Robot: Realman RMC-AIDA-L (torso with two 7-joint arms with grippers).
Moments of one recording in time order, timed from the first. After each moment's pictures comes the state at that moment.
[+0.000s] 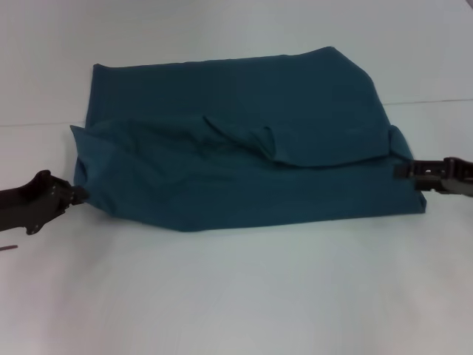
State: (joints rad) left arm -0.65 -1.99 0.41 0.51 2.26 1.18 -2.57; right arm 0.56 1.89 -0.63 -0.62 -2.12 -1.34 2.29
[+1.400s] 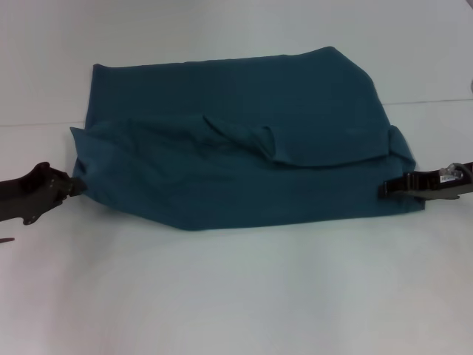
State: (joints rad) left arm -0.66 -1.98 0.42 0.52 2.25 1.19 -2.51; right arm 0.72 1.95 -0.74 -0.59 -2.51 -1.04 2.50
